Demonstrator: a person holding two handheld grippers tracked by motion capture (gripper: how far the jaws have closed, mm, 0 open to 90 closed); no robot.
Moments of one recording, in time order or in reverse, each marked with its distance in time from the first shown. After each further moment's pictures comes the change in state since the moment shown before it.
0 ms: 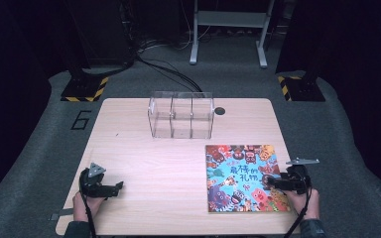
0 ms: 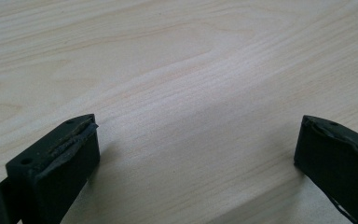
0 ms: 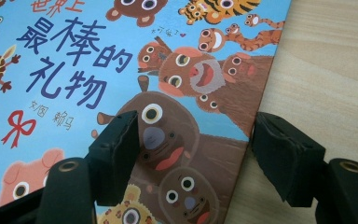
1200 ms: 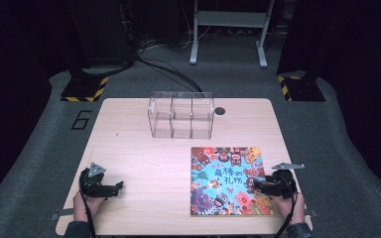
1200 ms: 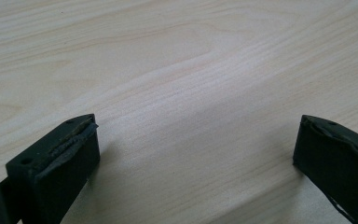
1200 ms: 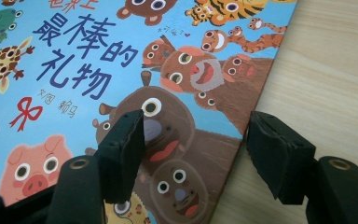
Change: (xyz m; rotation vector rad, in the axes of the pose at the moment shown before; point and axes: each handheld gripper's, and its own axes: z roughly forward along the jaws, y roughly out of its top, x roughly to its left) left arm 0.000 0.000 0.001 -0.010 0.003 -0.003; right arm 0.048 -0.003 0.013 -0.035 0.060 -0.067
